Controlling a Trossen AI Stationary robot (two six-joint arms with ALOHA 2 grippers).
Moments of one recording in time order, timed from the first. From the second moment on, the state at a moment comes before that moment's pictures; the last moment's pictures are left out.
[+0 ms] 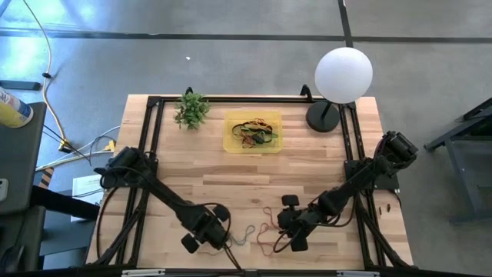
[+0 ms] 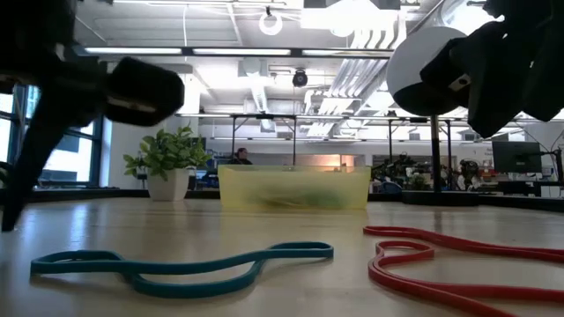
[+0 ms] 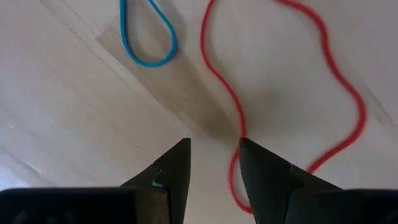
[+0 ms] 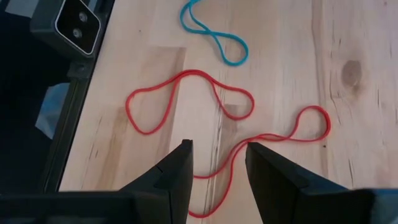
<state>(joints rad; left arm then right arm) -0.51 1.96 1.29 -0.76 0.03 0.16 0.64 1.67 0.97 -0.21 0.19 0.49</state>
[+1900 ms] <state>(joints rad) -0.55 2.03 1.30 -0.68 0.04 0.11 0.64 1.67 0.97 -0.22 0.23 0.50</state>
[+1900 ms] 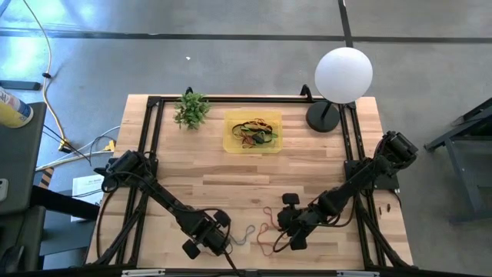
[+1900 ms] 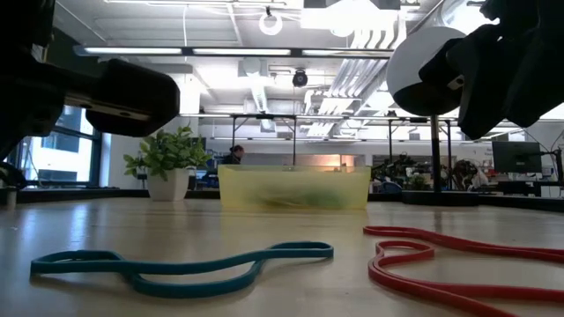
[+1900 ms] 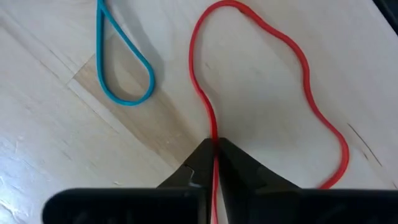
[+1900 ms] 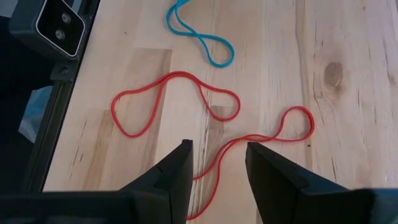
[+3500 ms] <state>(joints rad) -0.55 1.81 1.29 -0.82 -0.39 0.07 0.64 1.67 0.97 -0.21 0.27 0.50</state>
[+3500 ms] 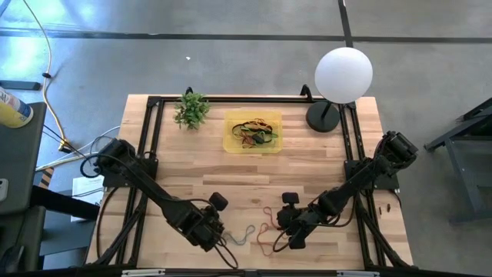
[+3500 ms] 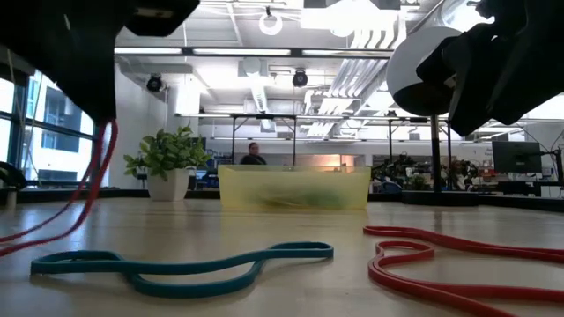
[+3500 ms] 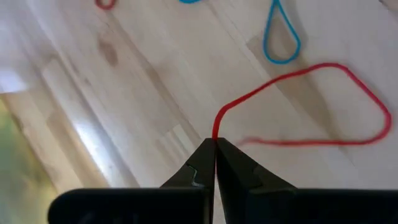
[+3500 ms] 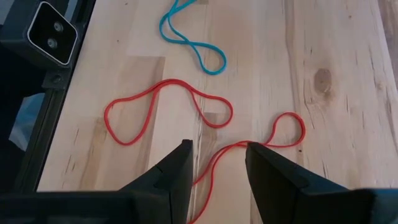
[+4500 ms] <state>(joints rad) -0.54 1.57 1.29 -0.77 -0.79 0.28 0.64 1.67 0.97 -0.21 0.32 0.47</state>
